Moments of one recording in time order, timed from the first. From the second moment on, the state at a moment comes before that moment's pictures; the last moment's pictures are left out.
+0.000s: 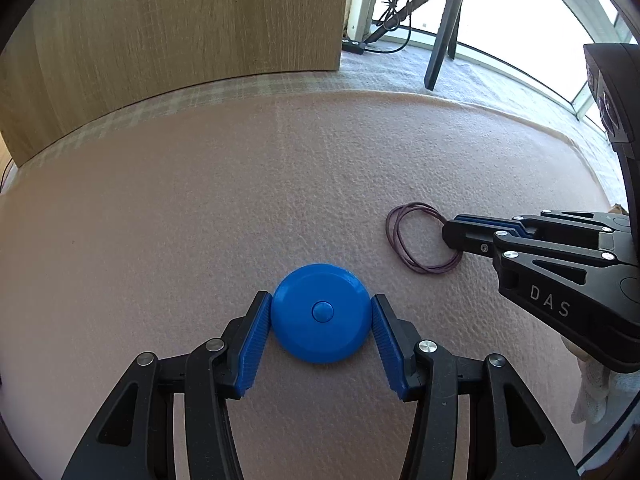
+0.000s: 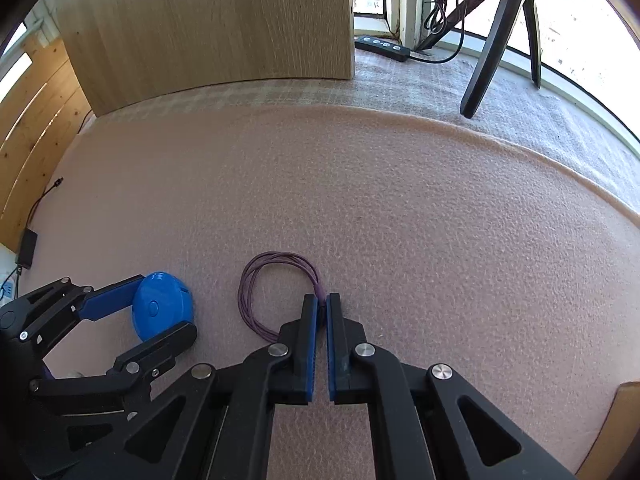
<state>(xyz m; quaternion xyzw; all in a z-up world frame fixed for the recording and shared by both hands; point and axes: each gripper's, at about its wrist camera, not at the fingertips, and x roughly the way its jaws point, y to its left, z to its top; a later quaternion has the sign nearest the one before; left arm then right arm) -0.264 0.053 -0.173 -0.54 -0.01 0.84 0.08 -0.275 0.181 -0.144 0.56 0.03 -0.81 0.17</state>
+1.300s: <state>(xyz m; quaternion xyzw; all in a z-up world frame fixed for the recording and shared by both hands) -0.157 0.232 -0.071 -0.46 0.04 0.85 0.24 -0.080 0.414 -0.037 0.44 -0.12 -0.89 0.06</state>
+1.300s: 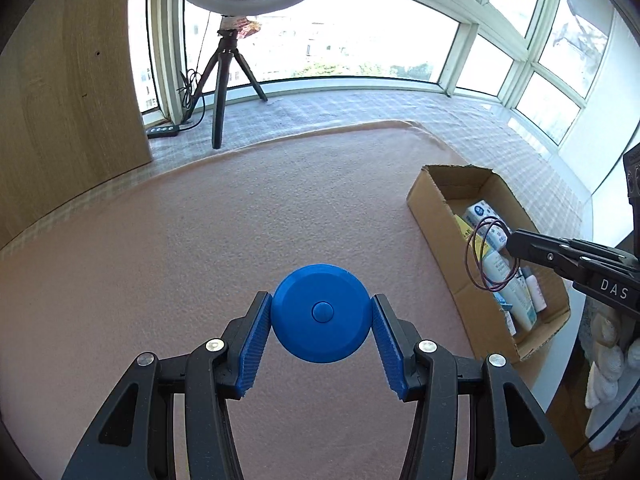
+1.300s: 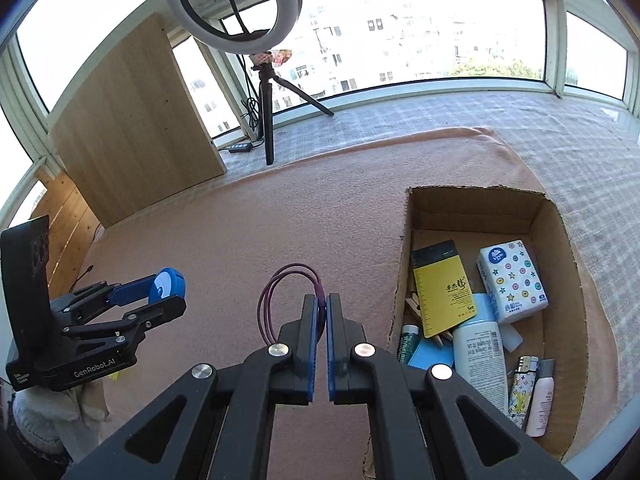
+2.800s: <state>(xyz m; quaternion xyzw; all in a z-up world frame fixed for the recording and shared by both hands) -0.170 0.461 -0.083 -0.45 0.10 0.82 0.34 -0.015 0.545 -0.056 0.45 -0.16 -0.88 -0.02</state>
